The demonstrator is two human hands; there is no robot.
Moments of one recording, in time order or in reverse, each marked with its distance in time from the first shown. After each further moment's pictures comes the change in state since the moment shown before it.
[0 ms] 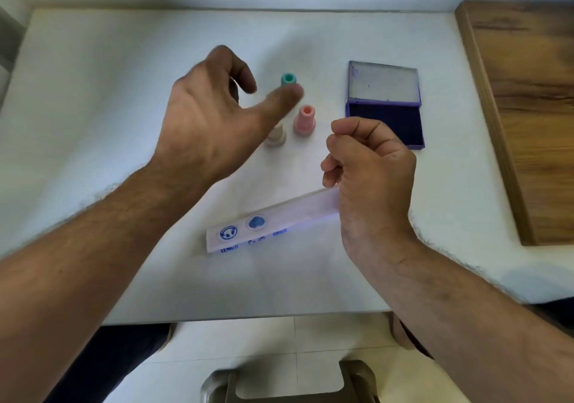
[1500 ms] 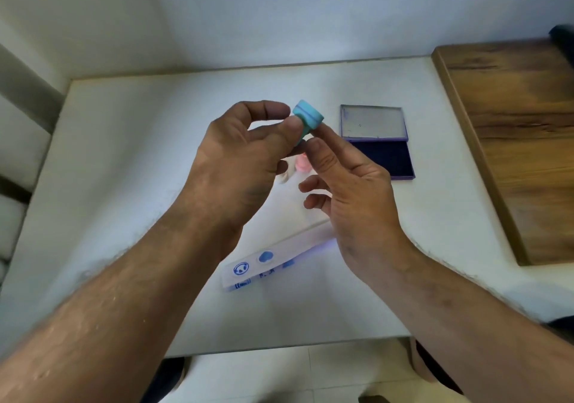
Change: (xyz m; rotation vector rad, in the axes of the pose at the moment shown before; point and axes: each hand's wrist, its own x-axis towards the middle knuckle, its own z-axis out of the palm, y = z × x) left_hand -0.023 0.037 -0.017 -0.676 -0.234 -0.191; right_hand 0.001 -0.021 0.004 0.106 -0.294 0.056
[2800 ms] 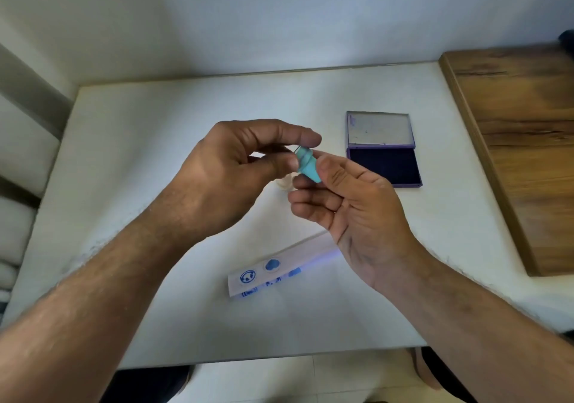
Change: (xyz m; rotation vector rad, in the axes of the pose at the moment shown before) left_hand 0.013 -0.001 -0.028 0.324 -0.282 0.290; right_hand 0.002 -0.006 -0.007 0.303 -0.179 0.200
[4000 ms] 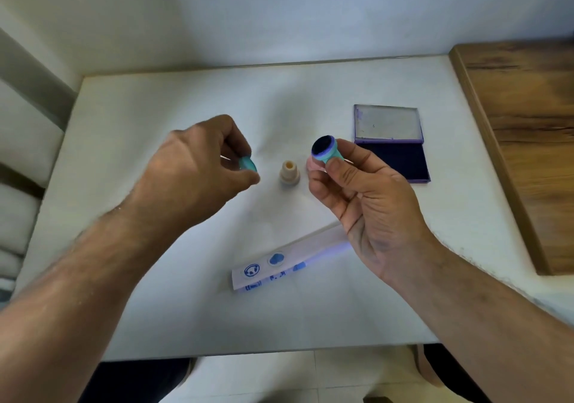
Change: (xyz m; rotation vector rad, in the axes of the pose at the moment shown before) left_hand -0.003 -0.024 -0.020 0.501 0.190 -0.335; right_hand 0.006 0.001 -0.006 0.185 0.109 0.022
